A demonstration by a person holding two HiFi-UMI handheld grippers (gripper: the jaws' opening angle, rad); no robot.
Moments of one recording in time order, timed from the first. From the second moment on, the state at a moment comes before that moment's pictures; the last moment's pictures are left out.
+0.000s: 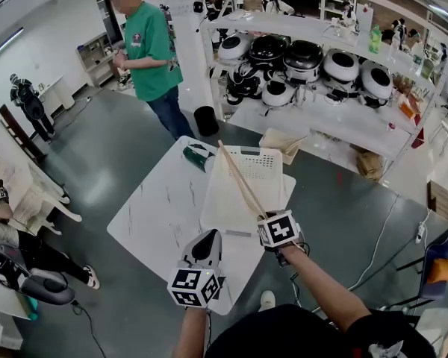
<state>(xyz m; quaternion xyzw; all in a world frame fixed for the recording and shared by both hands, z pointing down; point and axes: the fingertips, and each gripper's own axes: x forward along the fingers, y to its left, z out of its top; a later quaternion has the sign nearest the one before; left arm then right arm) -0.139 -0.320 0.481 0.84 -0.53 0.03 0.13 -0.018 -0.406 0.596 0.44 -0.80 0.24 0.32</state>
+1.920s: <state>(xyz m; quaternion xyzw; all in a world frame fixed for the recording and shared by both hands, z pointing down) -0.126 -0.258 0.463 0.86 -0.49 0.03 0.11 -0.035 -0.330 0.464 0.45 -0.87 0.10 0.16</state>
